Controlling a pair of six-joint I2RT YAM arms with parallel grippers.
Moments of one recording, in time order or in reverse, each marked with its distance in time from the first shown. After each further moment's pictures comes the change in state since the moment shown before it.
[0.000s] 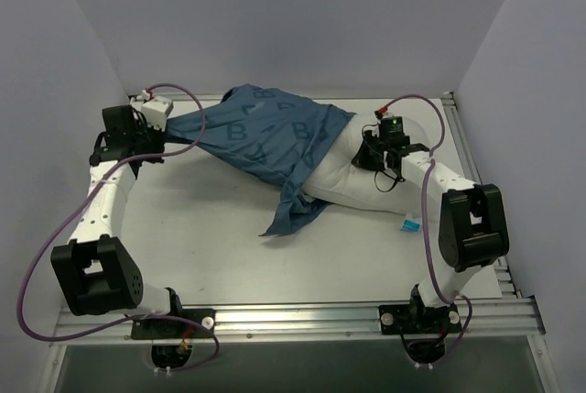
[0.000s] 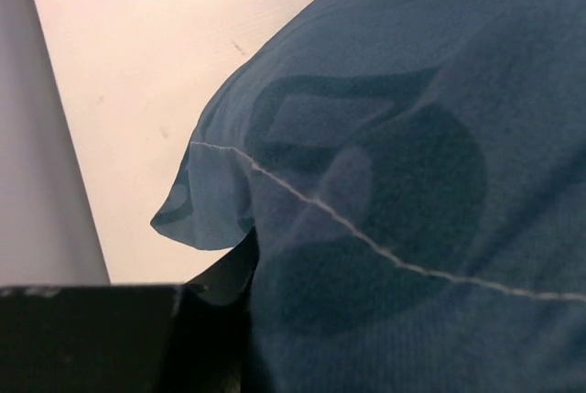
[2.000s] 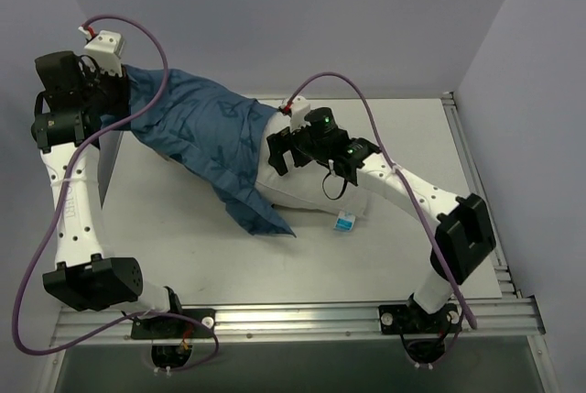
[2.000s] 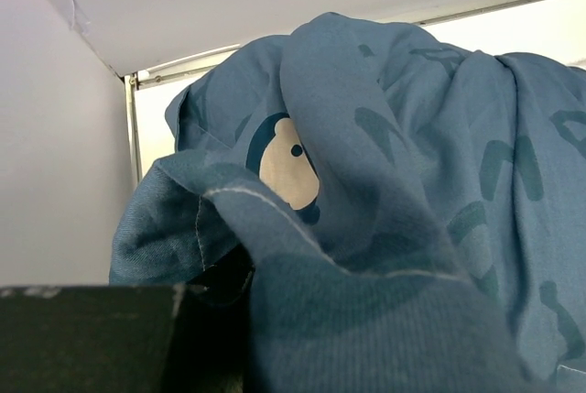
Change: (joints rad) left arm 0.094 0.038 0.636 -0.346 0.164 -0.161; right arm 0.503 -0.056 0.292 -0.020 0.050 -0.373
